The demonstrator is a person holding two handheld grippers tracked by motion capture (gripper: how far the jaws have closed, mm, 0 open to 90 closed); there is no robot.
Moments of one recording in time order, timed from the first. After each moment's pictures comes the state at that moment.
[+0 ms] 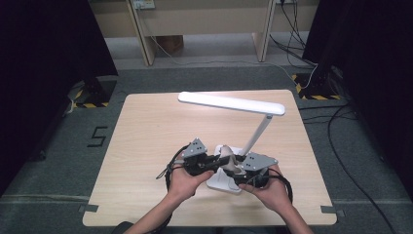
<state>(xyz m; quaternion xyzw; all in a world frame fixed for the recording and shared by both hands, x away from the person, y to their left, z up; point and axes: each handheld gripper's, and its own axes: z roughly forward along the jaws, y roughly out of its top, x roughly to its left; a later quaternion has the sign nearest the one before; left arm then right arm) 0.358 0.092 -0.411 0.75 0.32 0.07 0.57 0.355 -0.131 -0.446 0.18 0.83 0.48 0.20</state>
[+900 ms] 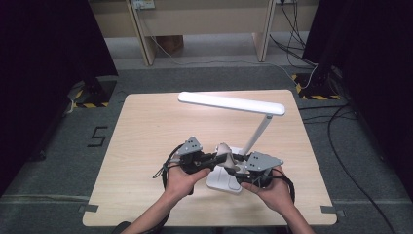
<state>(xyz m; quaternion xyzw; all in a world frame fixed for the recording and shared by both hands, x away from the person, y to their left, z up) 0.360 0.099 -0.408 0.74 0.32 0.05 0.59 0.351 -0.135 -0.436 0.17 0.82 0.50 0.21</state>
